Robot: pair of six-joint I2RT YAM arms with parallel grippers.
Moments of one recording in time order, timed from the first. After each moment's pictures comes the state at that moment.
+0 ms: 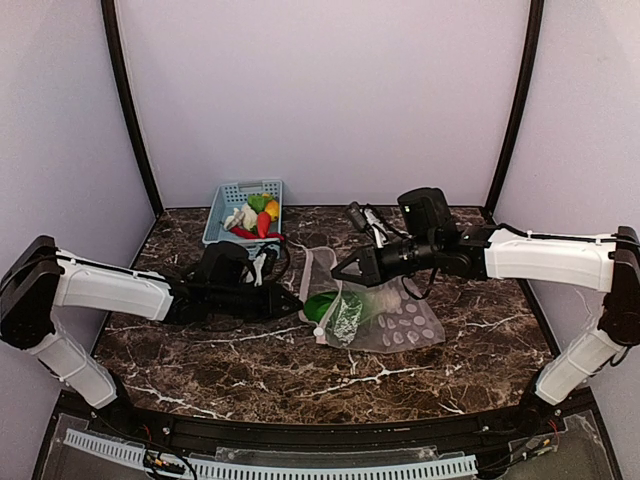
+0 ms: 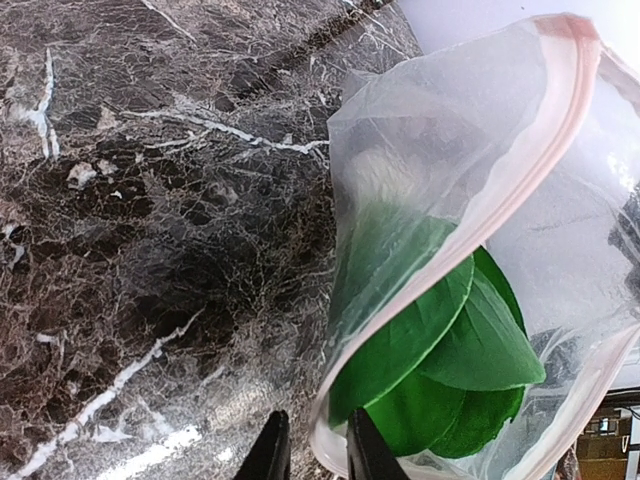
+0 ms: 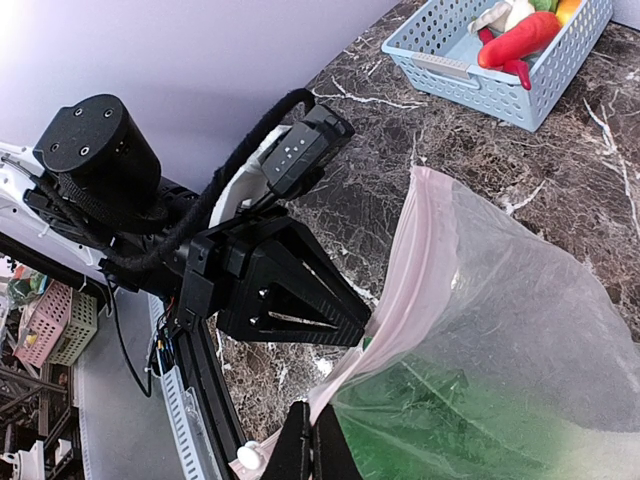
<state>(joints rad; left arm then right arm) -0.81 1.51 0.75 0.18 0.27 -0.82 0.81 1.51 1.08 -0.10 -0.54 0.40</state>
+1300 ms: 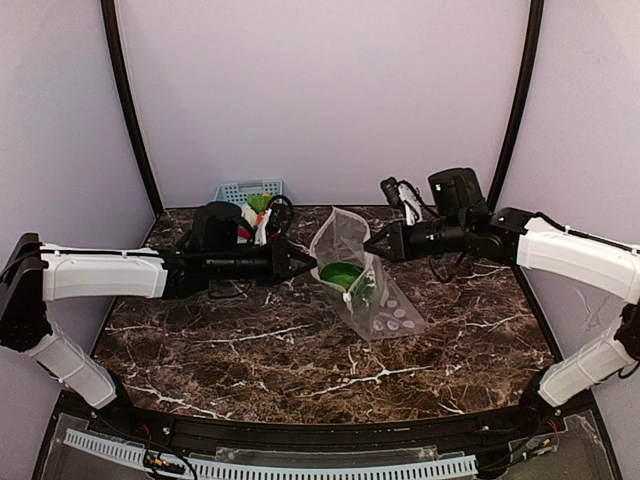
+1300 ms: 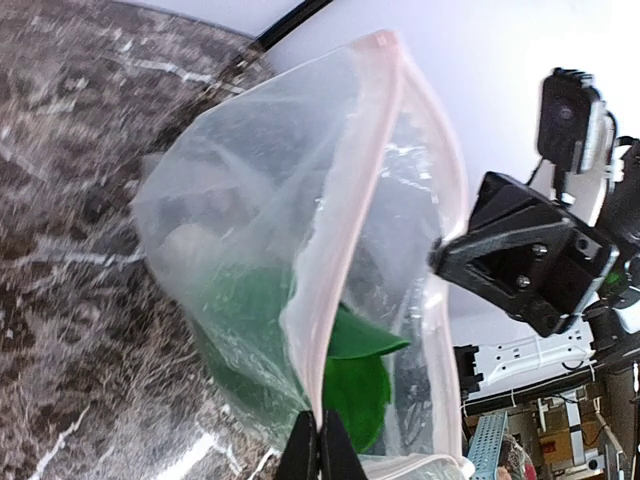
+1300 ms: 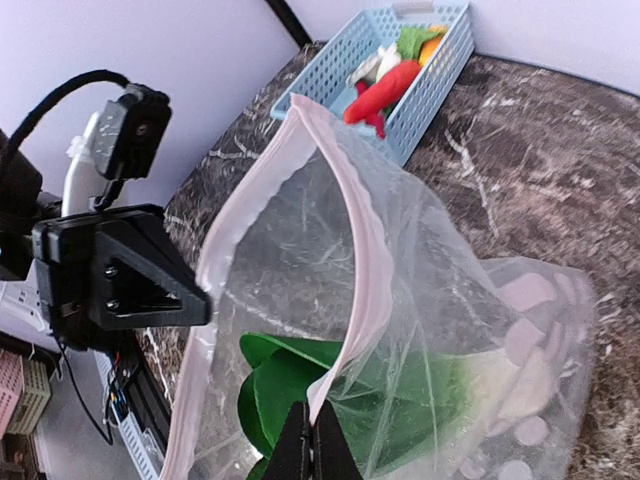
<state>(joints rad) -0.78 1.50 0.89 0.24 0.40 -0.84 0.74 1.38 1.10 -0.27 -0.35 0.40</state>
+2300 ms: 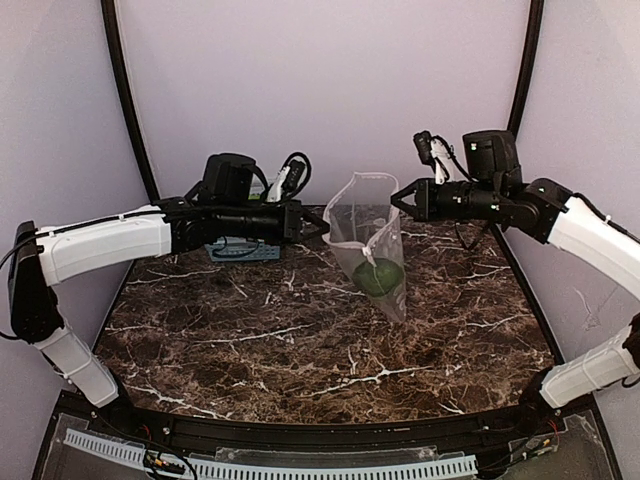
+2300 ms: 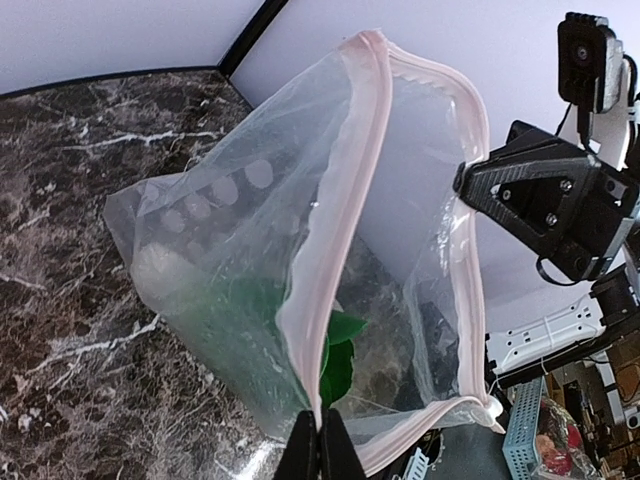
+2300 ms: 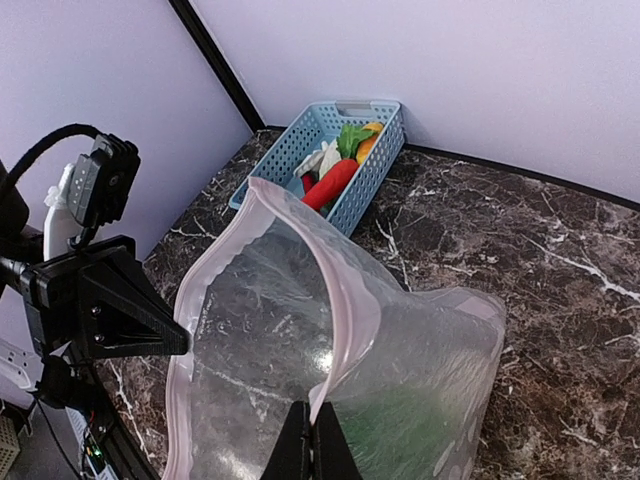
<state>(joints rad) -0.77 1.58 1.32 -0.12 0.44 -0.57 0.67 1.28 1.31 -0.44 -0.16 0.34</state>
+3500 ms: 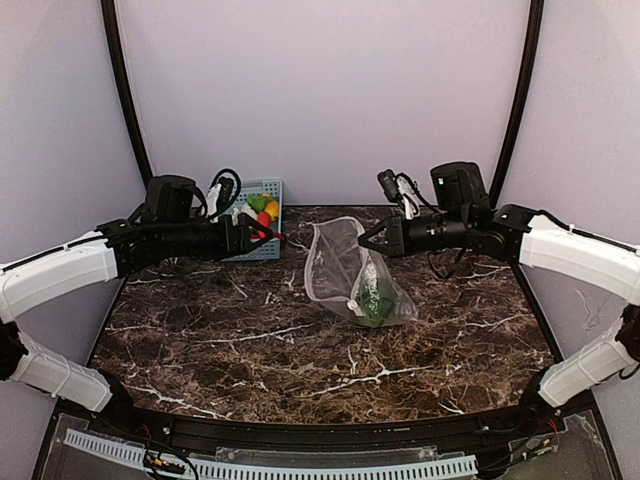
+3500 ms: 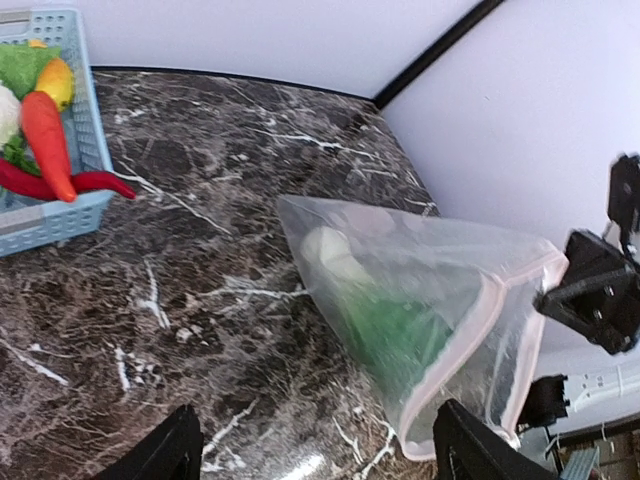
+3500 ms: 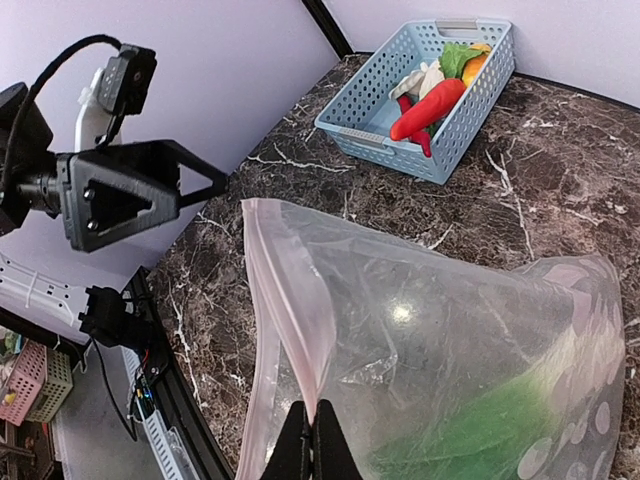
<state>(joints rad) -0.64 1.24 0.98 -0.20 0.26 -0.59 0.75 1.36 1.14 -0.26 -0.39 0.40</state>
